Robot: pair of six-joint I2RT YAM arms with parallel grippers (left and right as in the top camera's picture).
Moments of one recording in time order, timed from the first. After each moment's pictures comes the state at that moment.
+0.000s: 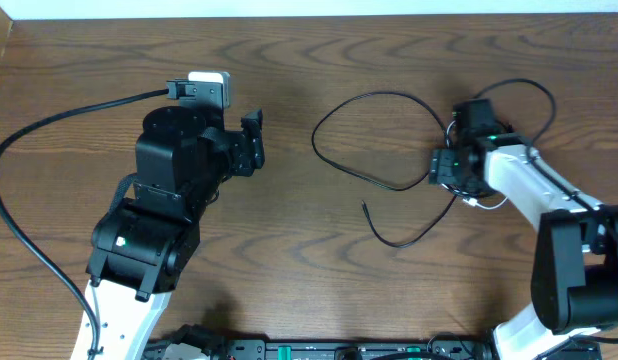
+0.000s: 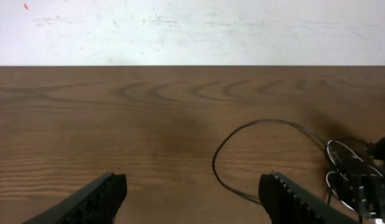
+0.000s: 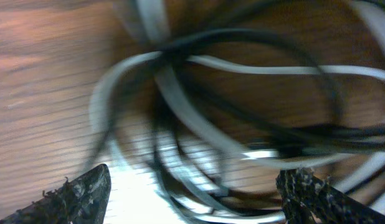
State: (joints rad) left arm -0.32 1.05 1.23 -0.67 -0.08 -0.20; right arm 0.11 1.78 1.04 -0.59 0.09 0.31
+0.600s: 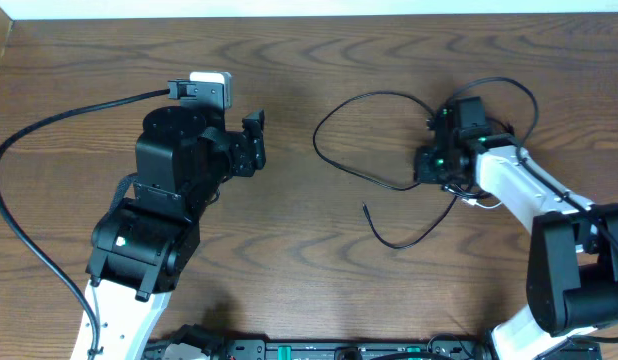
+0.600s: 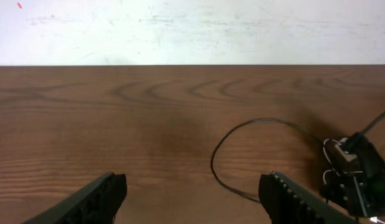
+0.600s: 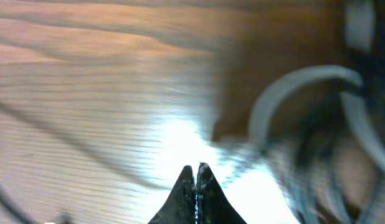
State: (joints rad) left arm -0.32 1.05 1.23 -0.67 -0.06 -0.20; right arm 0.18 1.78 1.04 -0.48 -0.22 0.26
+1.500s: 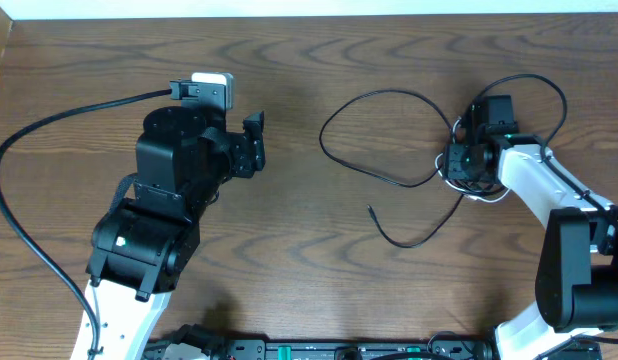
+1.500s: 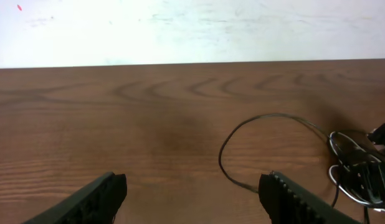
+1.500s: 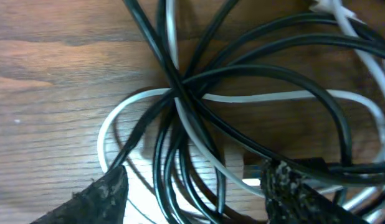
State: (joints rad) left arm -0.32 1.05 1.23 -0.68 -0.06 -0.17; right arm 0.05 1.78 1.04 -0.51 0.03 0.14
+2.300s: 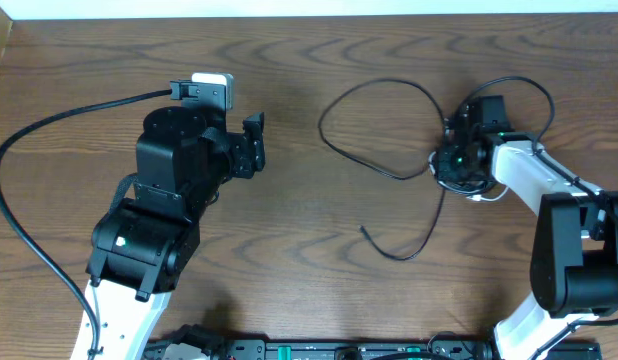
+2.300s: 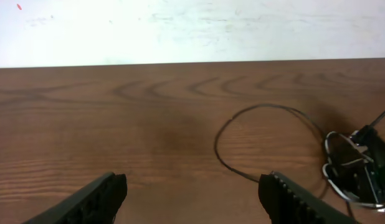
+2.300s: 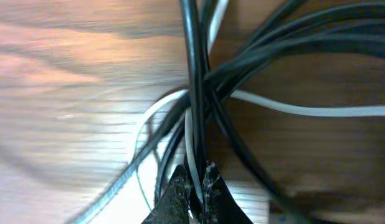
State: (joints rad) left arm -0.32 1.05 1.23 -0.68 -0.06 -0.17; right arm 0.06 1.85 1.05 -0.47 -0.18 0.11
